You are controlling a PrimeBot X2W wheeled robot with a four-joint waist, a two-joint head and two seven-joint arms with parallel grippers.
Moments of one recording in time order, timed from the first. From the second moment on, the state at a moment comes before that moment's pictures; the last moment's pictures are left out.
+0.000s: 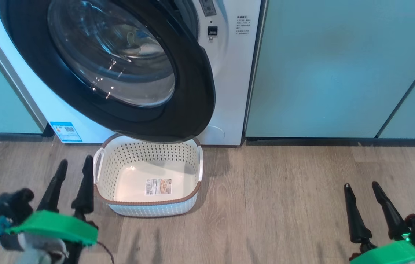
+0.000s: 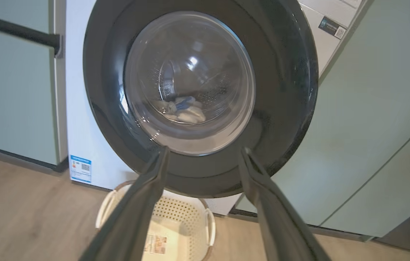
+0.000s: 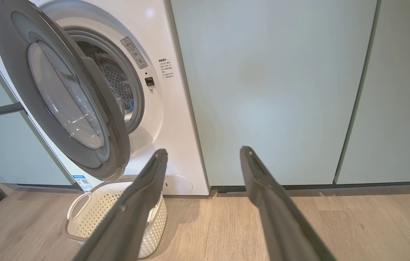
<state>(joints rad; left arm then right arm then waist) 0.05 0.28 -0.01 -0.03 -0.66 -0.02 -0.21 0.06 -0.13 0.16 0.10 0.31 0.13 -0.25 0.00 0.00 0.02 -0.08</state>
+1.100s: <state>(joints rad) 0.18 0.30 -0.11 -0.12 -0.41 0.13 -0.23 0.10 -0.14 0.15 0.10 0.30 0.13 -0.25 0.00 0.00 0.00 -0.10</state>
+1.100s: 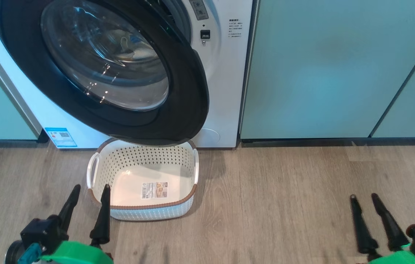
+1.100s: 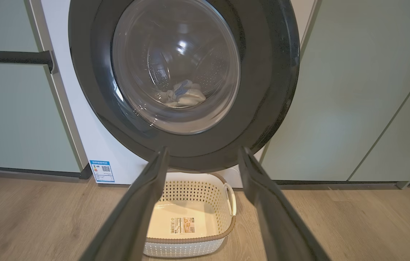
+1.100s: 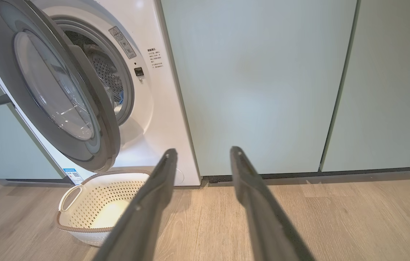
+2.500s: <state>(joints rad) 0.09 0.28 -0.20 -0.08 -0.39 0.10 -0.24 -0.29 -0.21 0.11 0.31 0.34 0.13 -0.25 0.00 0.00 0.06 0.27</state>
